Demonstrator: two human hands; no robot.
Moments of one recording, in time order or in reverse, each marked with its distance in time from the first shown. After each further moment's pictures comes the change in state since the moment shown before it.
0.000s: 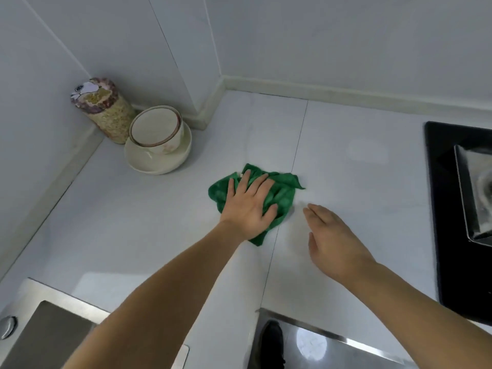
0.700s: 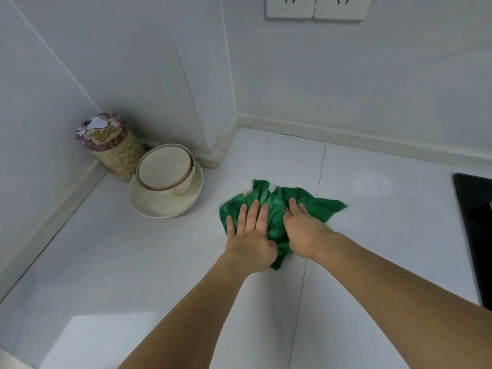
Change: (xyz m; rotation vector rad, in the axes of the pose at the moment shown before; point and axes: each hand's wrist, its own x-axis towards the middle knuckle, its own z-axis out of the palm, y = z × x) left_hand 0.040 -0.030 -0.027 -0.132 -0.233 -0.252; right_hand 0.175 -0.045 -0.016 -0.142 -0.257 0.027
